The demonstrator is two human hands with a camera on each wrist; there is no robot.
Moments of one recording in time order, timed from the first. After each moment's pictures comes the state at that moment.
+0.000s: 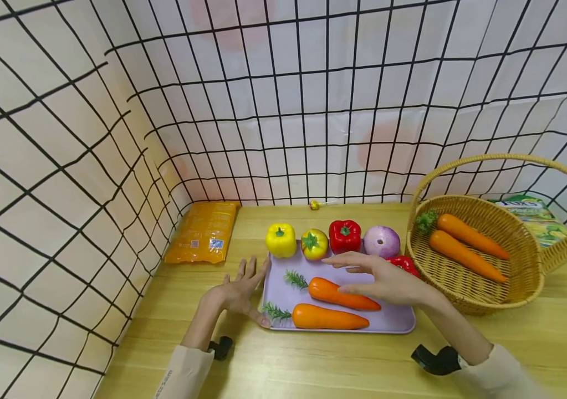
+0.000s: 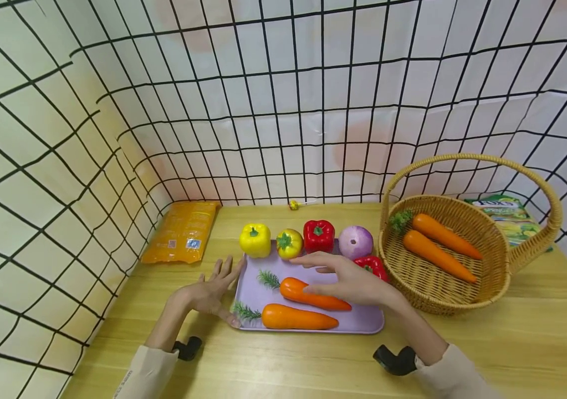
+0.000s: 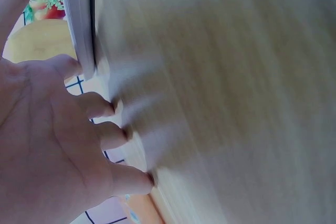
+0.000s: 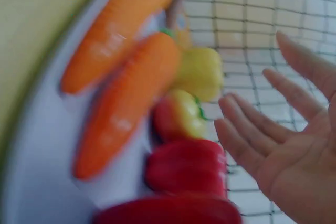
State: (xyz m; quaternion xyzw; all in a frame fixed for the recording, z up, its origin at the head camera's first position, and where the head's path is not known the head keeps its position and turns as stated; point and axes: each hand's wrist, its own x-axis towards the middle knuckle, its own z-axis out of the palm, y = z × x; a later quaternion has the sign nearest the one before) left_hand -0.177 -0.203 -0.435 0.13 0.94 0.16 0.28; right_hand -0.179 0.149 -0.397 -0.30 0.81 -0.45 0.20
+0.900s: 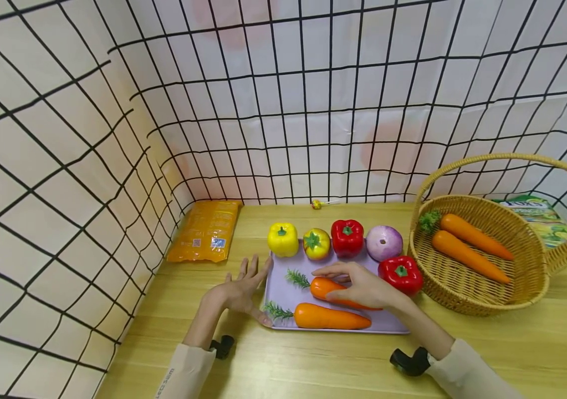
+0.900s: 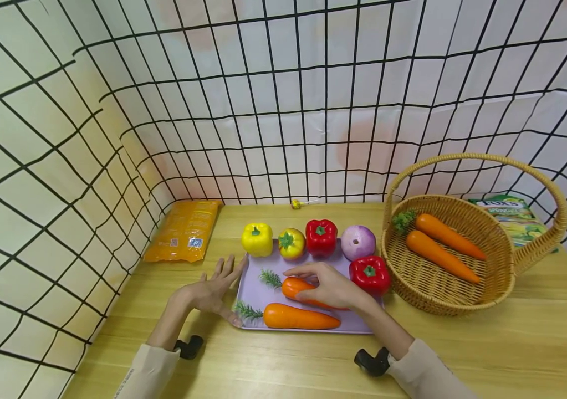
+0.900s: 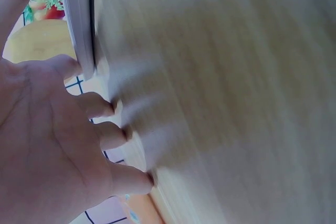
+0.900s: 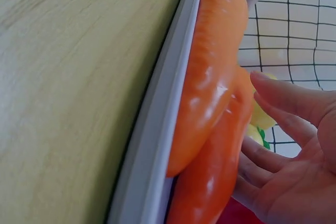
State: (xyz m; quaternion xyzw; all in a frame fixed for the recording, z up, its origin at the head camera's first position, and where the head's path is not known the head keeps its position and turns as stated) left_hand -0.177 -0.204 -0.437 0.13 0.94 0.16 0.28; right_hand -0.194 0.112 -0.444 -0.31 0.81 -0.46 0.20
